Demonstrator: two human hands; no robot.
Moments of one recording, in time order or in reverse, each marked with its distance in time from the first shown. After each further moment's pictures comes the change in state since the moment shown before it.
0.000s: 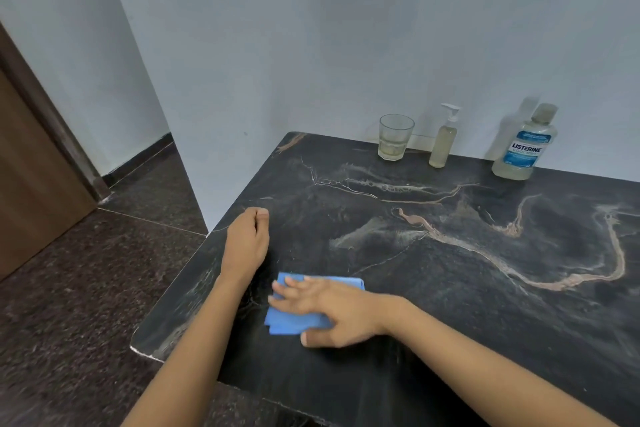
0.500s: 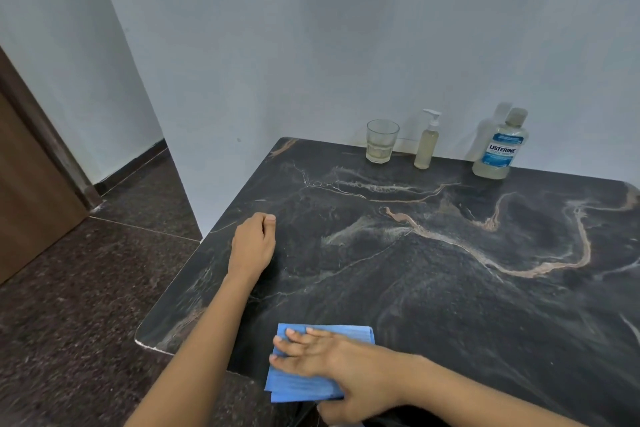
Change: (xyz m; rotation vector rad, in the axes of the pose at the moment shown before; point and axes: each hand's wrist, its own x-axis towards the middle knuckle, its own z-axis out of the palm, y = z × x) left_hand -0.012 0.009 0.006 0.099 -0.081 0.032; right_hand -0.057 -0.066 0.025 0.044 -0.088 0.007
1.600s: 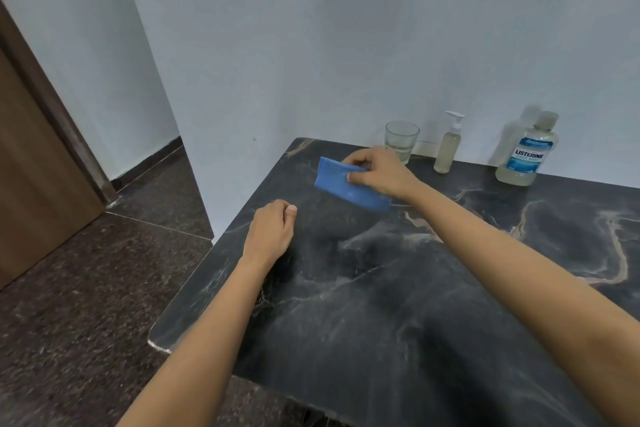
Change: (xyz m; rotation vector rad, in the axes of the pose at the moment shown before) left_hand 0.033 -0.001 -0.001 0.084 -0.047 0.136; right_hand 0.053 0.112 -0.193 0.098 0.771 0.384
